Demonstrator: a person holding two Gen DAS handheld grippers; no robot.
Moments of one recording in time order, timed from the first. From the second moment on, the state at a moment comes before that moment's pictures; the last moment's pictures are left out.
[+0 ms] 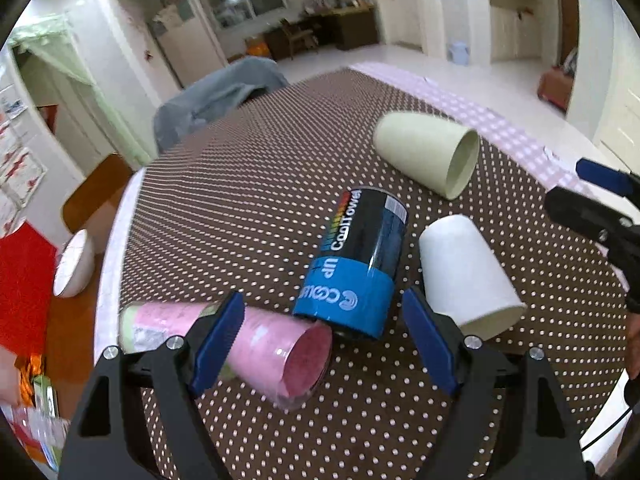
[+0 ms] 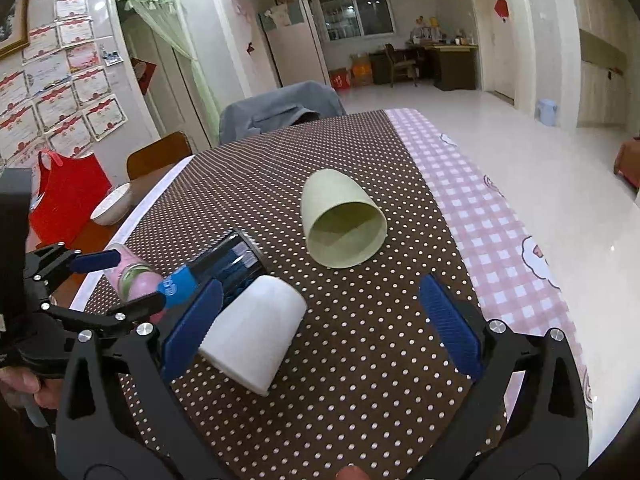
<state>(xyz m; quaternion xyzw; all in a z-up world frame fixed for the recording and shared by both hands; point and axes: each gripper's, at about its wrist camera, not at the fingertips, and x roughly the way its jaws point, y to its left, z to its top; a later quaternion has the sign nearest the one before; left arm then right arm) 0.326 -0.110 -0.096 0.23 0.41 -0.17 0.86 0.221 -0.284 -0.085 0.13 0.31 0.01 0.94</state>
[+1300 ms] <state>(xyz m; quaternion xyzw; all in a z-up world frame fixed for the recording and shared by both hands) 0.370 -0.101 -0.092 0.12 0.49 -0.24 0.83 0.193 -0.292 -0.079 0.16 0.29 0.00 0.94</state>
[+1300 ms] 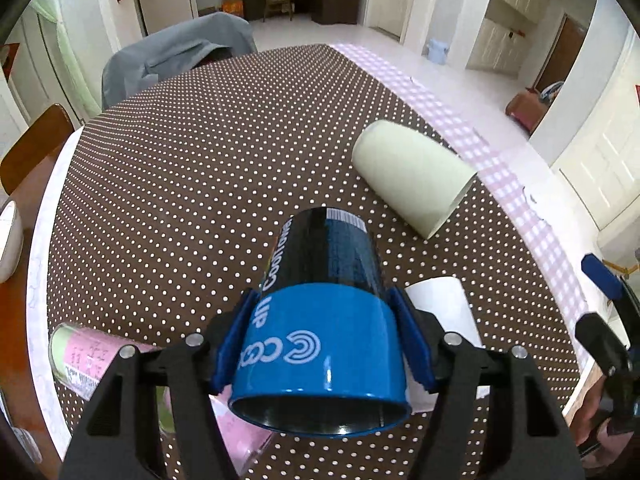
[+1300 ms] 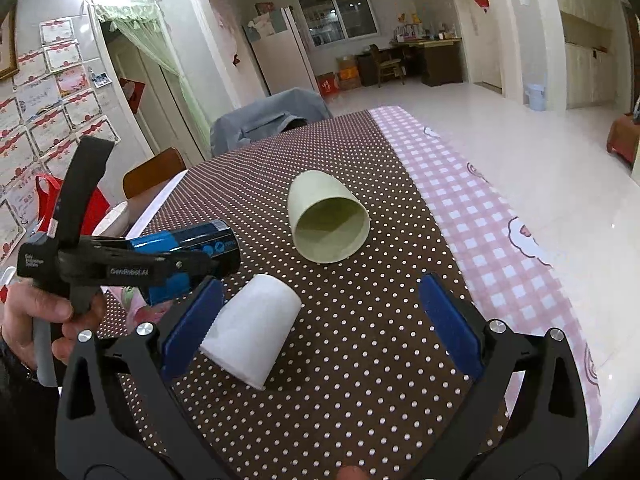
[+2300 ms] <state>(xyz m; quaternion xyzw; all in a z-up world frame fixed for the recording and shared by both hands) 0.197 -0.042 -0.085 0.03 0.40 -0.20 0.90 0.123 -0.262 -0.071 0.13 0.27 0.01 0.95</state>
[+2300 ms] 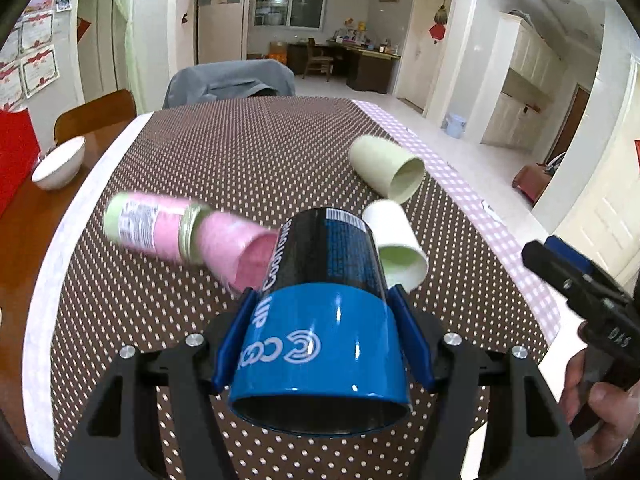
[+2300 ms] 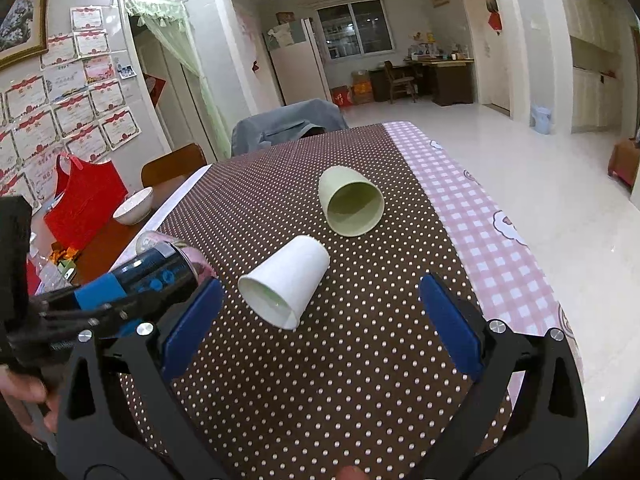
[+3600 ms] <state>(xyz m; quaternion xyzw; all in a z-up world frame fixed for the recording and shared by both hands) 0.137 -0.035 -0.109 0.05 0.37 -0.12 0.92 0.085 -0.237 -0.067 0.13 0.27 0.05 0.95</state>
